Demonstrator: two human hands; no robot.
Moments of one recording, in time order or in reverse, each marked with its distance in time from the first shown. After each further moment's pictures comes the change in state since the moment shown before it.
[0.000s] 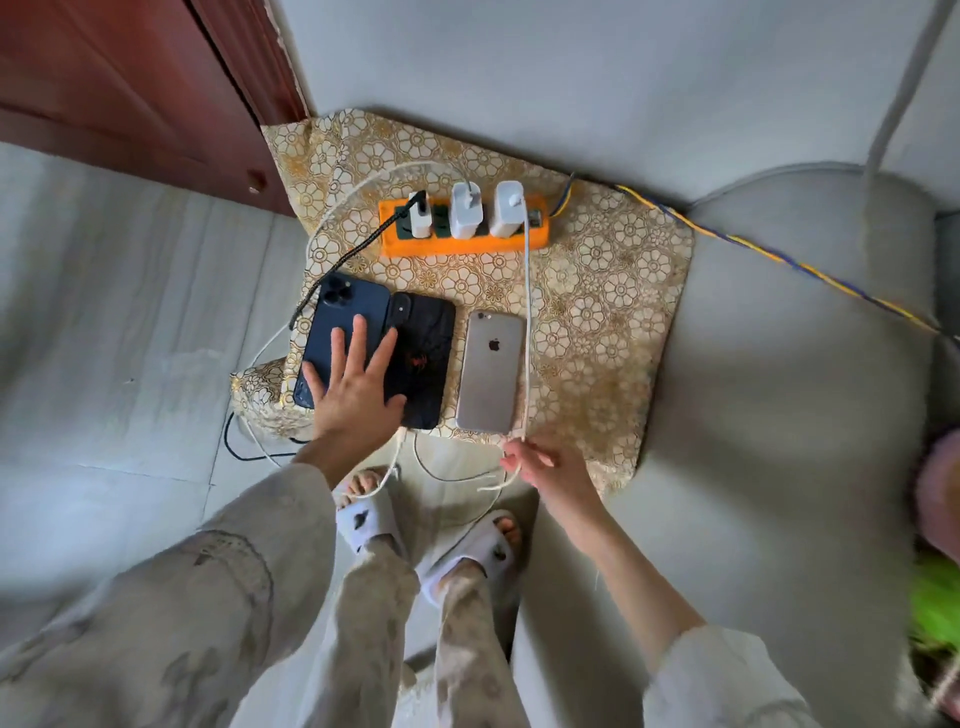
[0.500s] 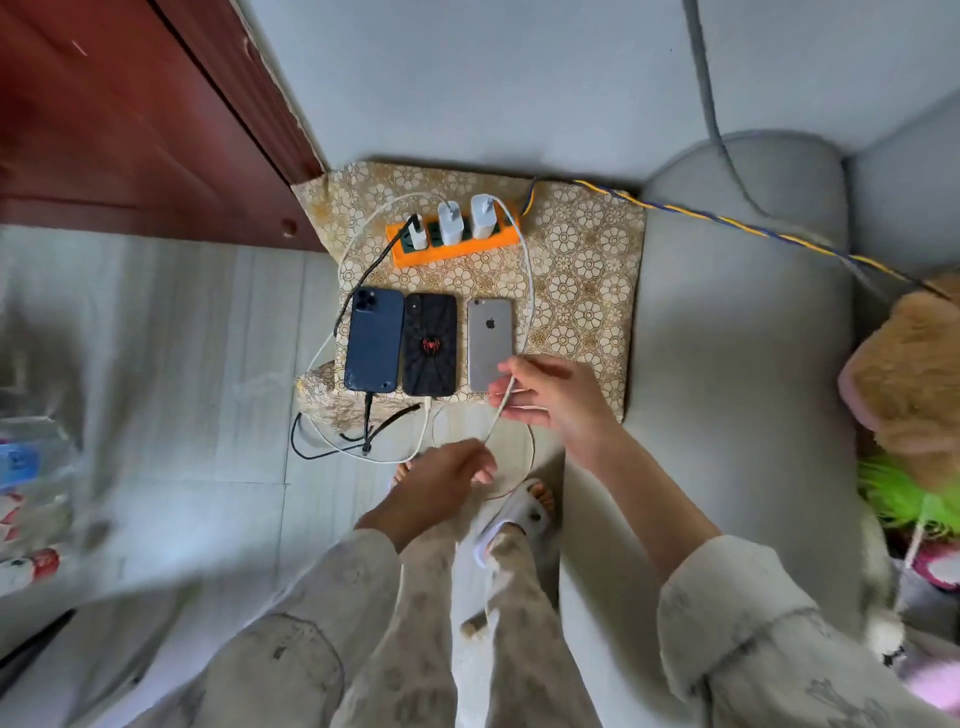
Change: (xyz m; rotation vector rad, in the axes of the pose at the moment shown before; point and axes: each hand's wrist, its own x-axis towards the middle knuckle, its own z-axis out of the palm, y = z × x) left_hand -0.152 0.066 -0.042 -0.411 -0.412 0.170; right_hand -0.097 -0.085 -0.022 0.433 -0.114 -0.142
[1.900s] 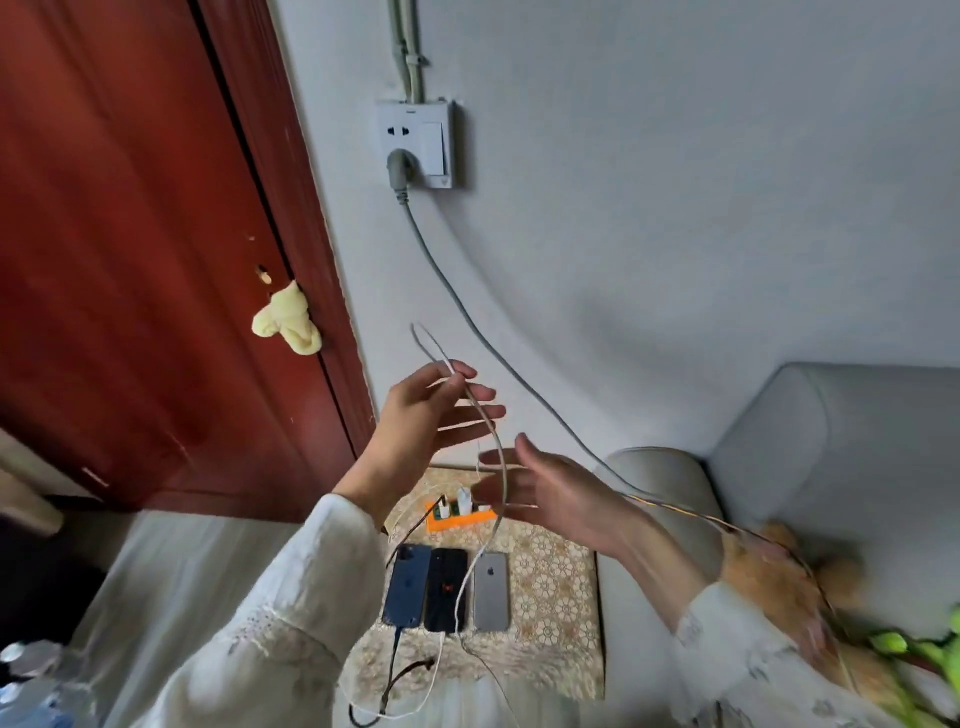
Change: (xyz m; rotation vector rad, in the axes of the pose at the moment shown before) left_hand -0.198 0.286 -0.147 -0.754 0.317 0.697; right_hand -0.204 -0.207 0.001 -0.051 -0.575 -0.309
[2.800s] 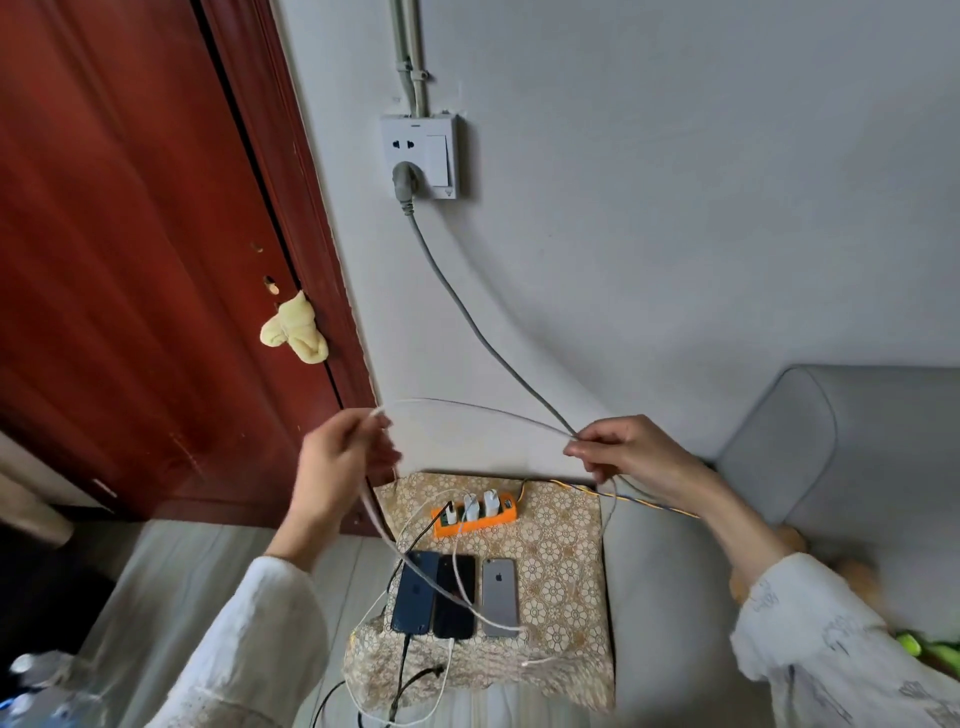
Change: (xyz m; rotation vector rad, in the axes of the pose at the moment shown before) left_hand -0.028 -0.004 -0.065 0.420 0.383 0.137; right_hand -0.027 -0.044 -0.041 -0.619 0.353 -0.155
